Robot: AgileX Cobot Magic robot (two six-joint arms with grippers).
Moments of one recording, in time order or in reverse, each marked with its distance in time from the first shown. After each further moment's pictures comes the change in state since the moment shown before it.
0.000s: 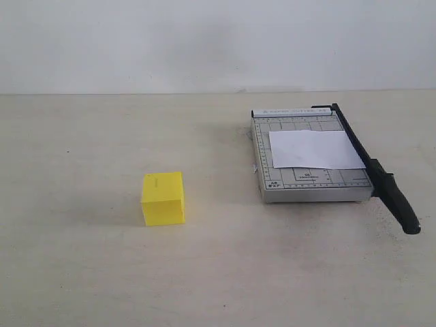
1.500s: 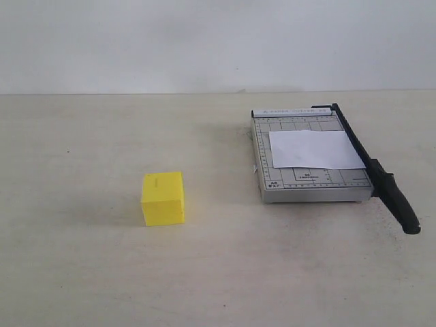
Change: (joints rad) left arm 0.000 0.000 0.000 0.000 0.000 0.000; right arm 0.000 0.375 -0.255 0.336 -0.475 -0.512
